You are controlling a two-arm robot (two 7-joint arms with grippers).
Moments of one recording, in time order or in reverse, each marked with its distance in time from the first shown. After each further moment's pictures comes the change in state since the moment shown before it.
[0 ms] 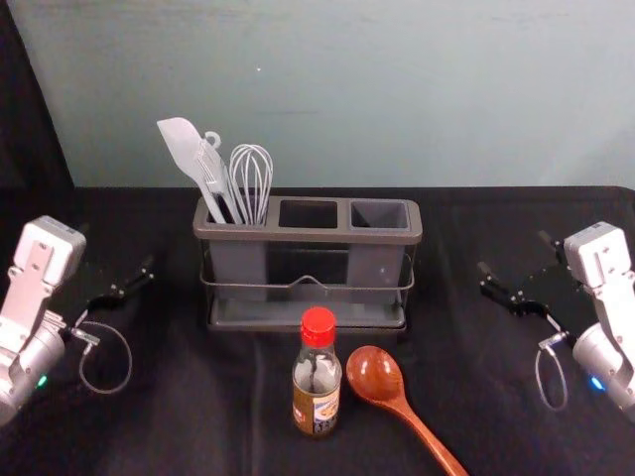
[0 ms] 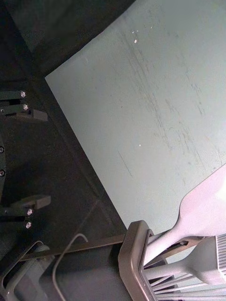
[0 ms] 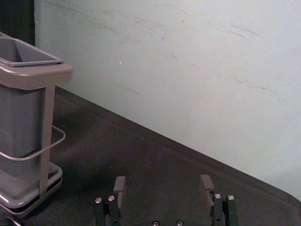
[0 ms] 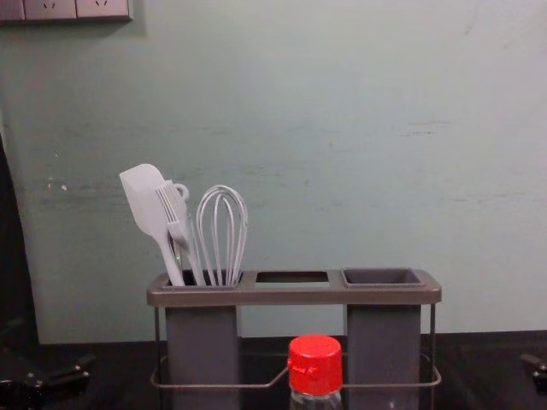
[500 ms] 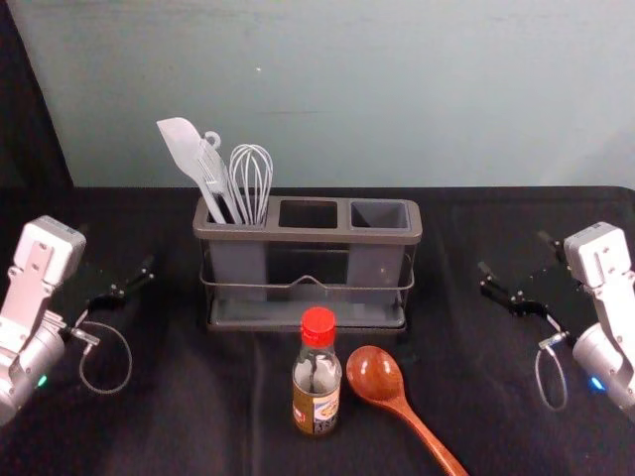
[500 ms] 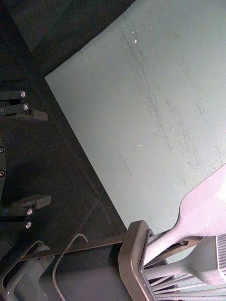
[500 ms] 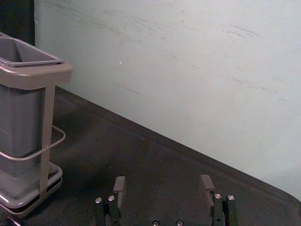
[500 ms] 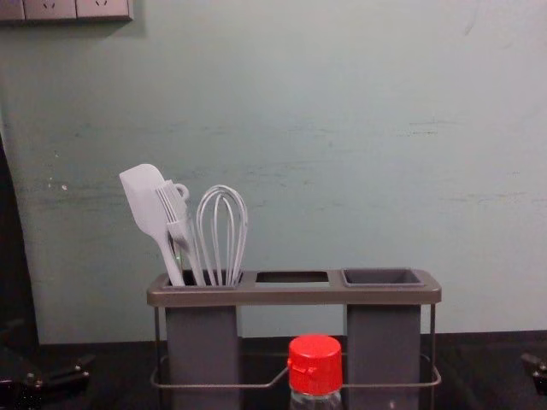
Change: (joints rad) left arm 0.000 0.000 0.000 0.000 0.000 0.000 0.000; right arm 0.000 0.000 0.000 0.000 0.000 0.000 0.000
